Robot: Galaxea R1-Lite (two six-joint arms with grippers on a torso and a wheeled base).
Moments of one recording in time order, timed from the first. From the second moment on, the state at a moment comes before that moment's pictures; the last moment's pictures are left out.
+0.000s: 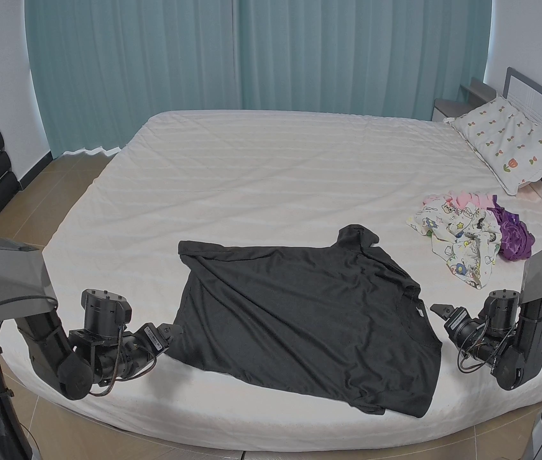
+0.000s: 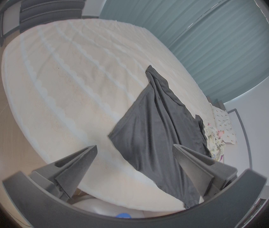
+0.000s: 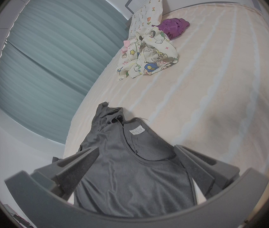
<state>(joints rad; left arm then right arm) -0.25 2.10 -0.38 -1.00 -0.02 -0.87 0.04 2.34 -0.27 -1.55 0.03 0.90</state>
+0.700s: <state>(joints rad) -0.33 2.35 -0.62 -0.99 0.18 -0.87 0.05 2.32 -0.27 -1.55 0.03 0.90</state>
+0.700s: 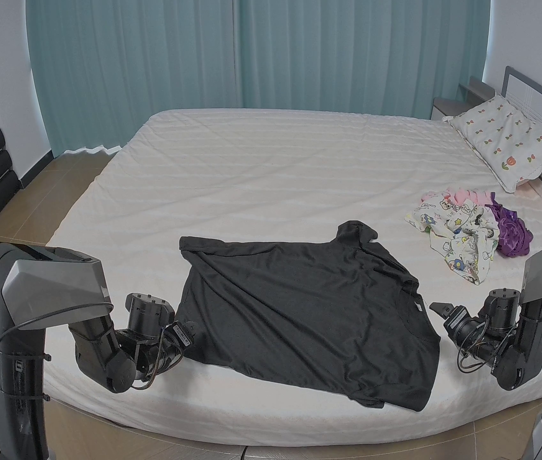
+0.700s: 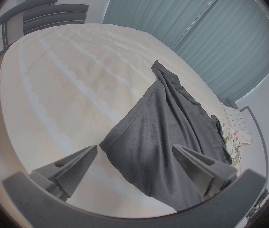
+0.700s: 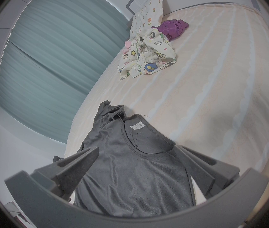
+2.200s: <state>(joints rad) -0.26 2.21 -0.29 -0.84 0.24 -0.63 0.05 2.33 -0.17 -1.55 0.06 0.73</state>
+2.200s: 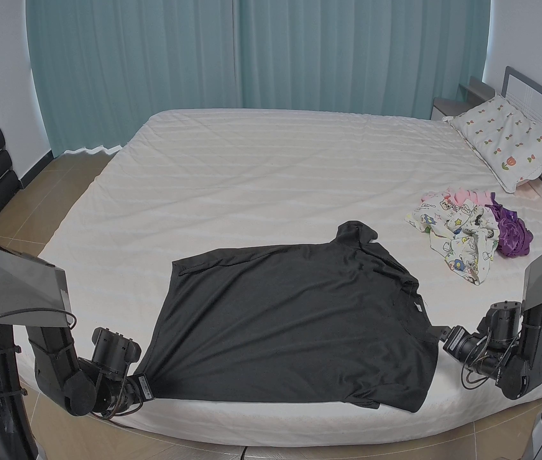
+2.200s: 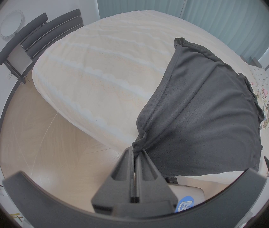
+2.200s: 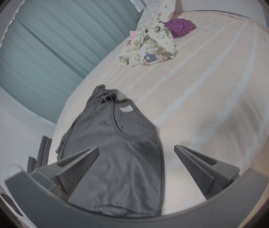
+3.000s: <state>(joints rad) -0.25 2.20 -0.30 -0.89 0.23 -0.64 0.12 2.49 -0.20 -1.55 0.11 0.64</state>
